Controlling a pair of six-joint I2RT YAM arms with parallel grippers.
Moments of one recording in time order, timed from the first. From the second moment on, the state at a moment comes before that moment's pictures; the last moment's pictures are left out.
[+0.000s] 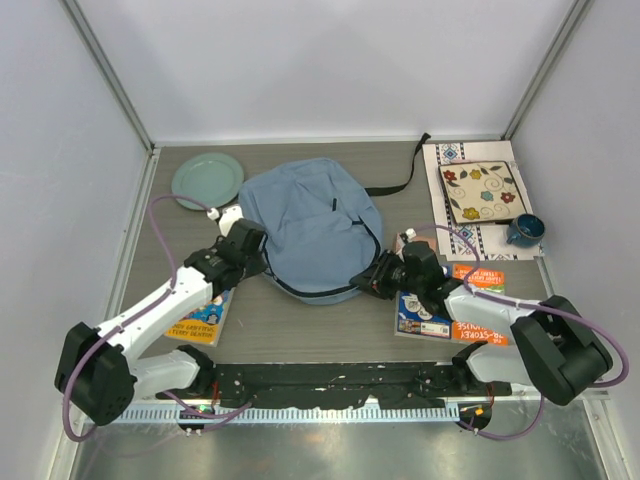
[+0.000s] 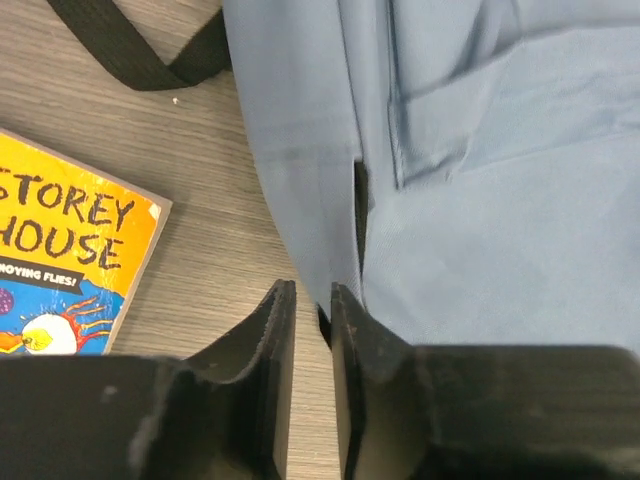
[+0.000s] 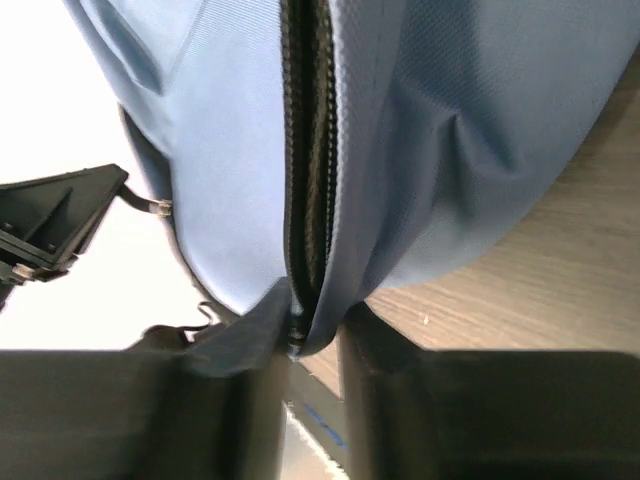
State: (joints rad) left arm -0.58 1.16 0.79 -0.52 -0.38 -0.79; right arm 0.54 1.26 0.40 0.28 -0.34 1.17
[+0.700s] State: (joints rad) left arm -0.63 0.99 0.90 -0.62 -0.31 -0.79; right arm 0.44 0.82 0.63 -0.38 0.17 0.86
